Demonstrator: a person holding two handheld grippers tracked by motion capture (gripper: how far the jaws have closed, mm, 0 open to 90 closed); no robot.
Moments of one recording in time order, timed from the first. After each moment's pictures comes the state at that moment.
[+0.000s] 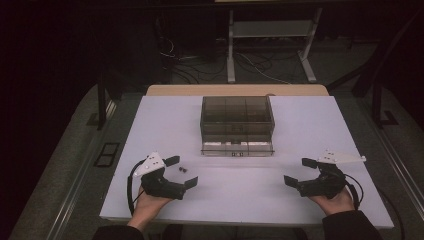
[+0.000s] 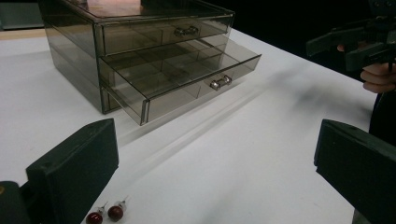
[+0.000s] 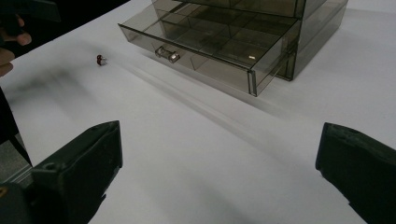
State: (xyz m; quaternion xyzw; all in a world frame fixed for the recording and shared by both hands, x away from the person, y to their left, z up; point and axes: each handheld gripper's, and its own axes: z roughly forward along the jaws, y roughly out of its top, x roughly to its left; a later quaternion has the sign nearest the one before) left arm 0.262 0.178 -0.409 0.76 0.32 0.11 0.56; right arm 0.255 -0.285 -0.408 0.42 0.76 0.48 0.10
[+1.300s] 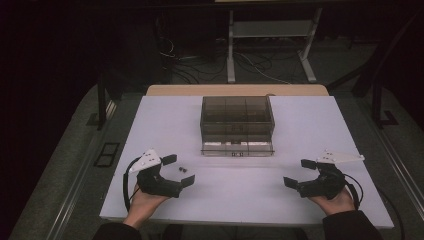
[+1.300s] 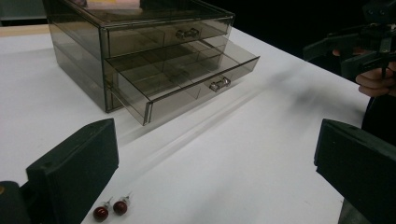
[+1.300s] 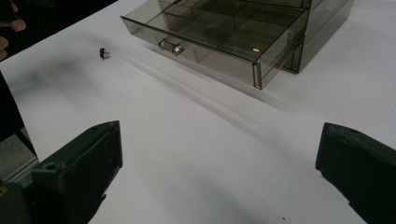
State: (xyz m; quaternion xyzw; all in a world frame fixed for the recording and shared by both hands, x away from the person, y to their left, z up) left arm 0.264 0.186 -0.395 0.76 0.33 0.10 0.55; right arm 0.255 -0.285 -0.407 0.42 0.77 0.47 0.09
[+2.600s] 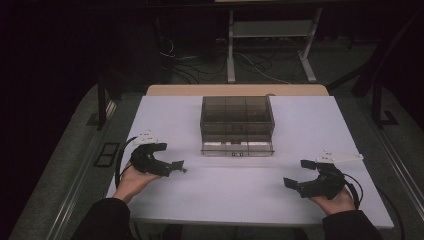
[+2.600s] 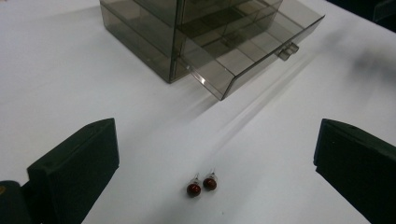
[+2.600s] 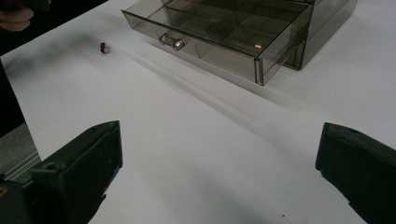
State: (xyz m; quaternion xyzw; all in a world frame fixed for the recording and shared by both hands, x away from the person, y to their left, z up) left arm 0.326 0.211 -0.396 0.82 0.35 0.08 0.46; right arm 0.257 -0.285 -0.409 0.41 0.78 0.47 0.09
